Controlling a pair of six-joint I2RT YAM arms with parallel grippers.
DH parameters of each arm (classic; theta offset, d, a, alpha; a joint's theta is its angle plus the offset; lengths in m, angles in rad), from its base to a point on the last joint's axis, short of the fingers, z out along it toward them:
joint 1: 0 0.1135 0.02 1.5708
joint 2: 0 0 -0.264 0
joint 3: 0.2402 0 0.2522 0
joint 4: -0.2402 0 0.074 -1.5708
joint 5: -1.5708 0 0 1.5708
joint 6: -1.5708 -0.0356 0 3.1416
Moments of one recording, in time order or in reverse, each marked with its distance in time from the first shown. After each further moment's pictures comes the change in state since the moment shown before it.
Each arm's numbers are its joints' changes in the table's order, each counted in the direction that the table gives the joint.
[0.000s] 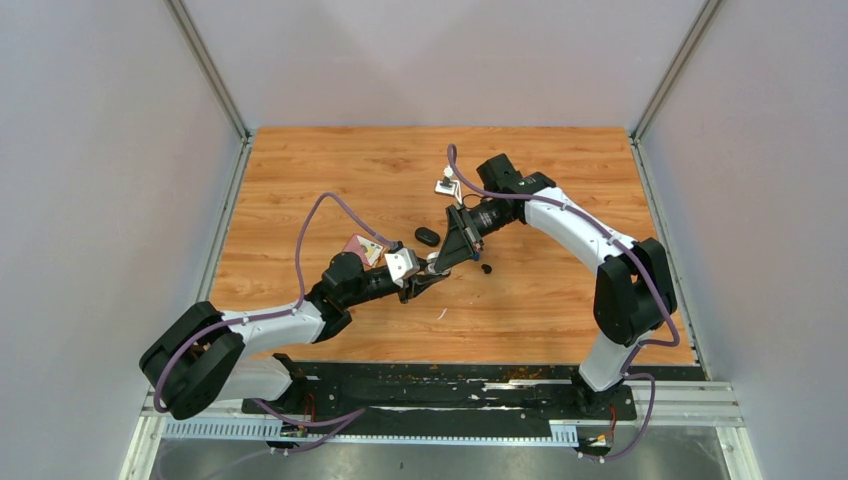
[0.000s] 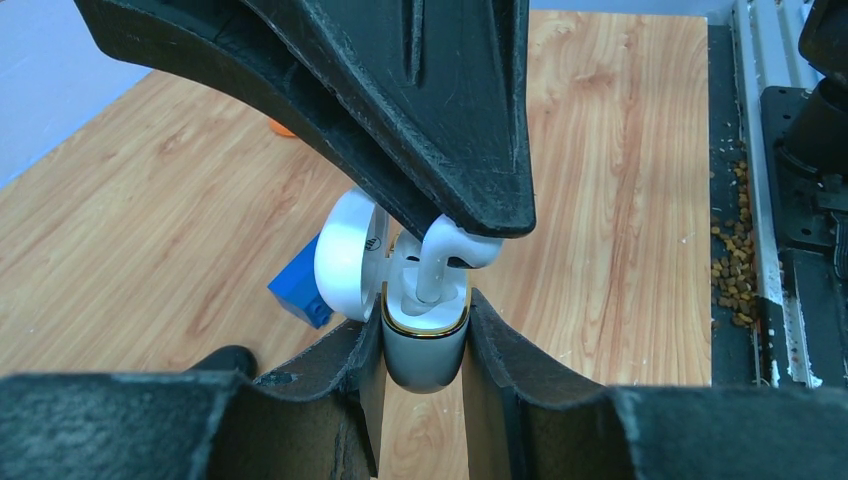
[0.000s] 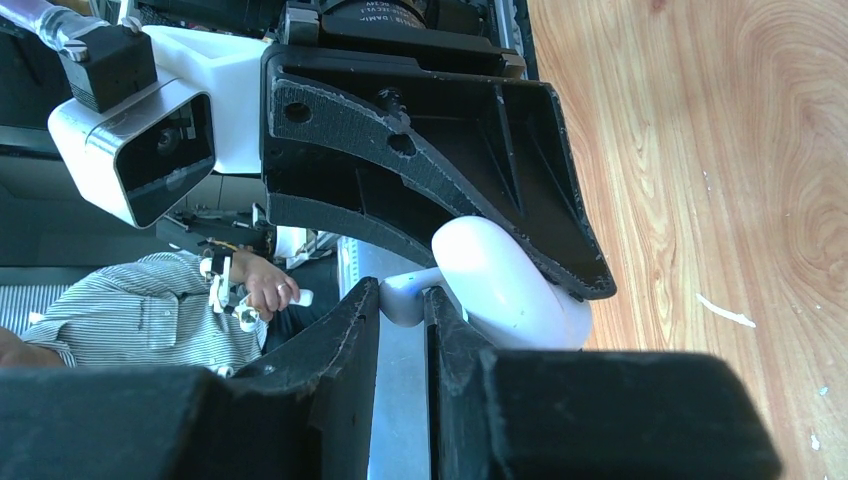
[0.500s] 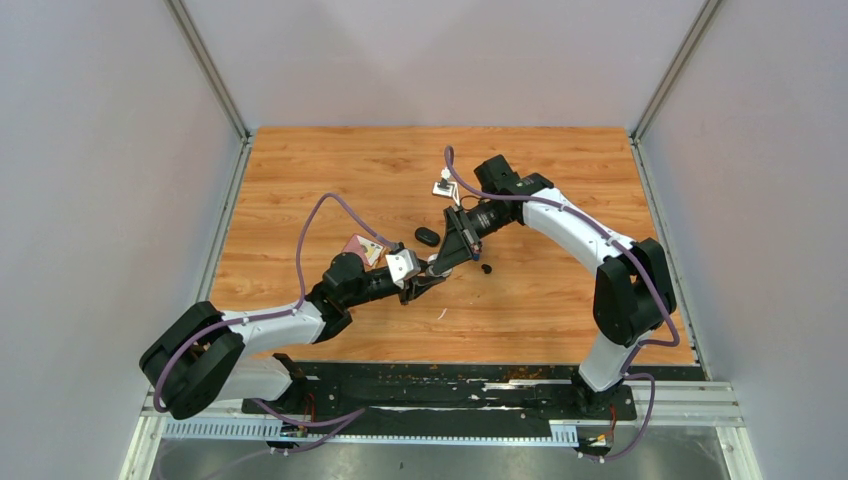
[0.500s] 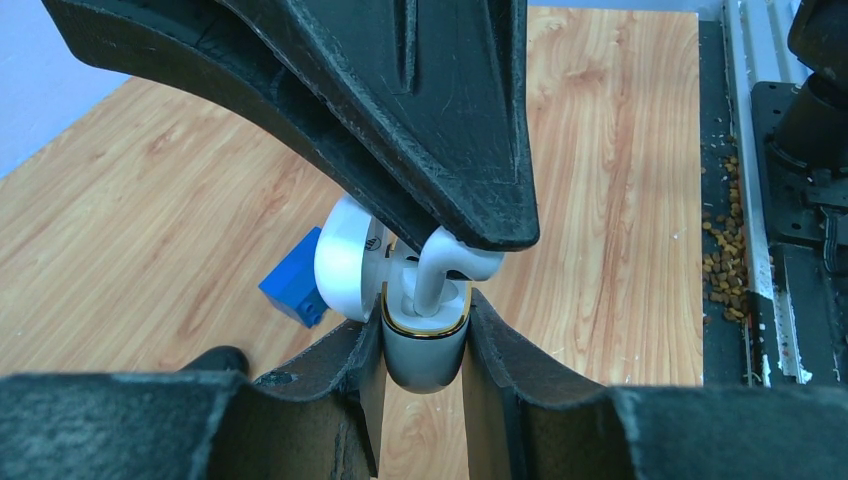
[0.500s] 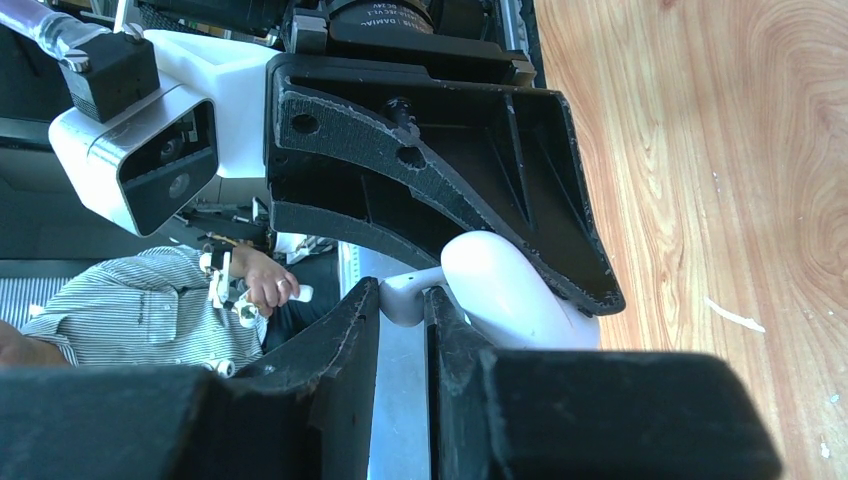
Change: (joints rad) left arm -0.006 0.000 0.000 -0.007 -0.009 0.000; right arm 0.015 -0.001 0.000 0.000 -0.001 0.000
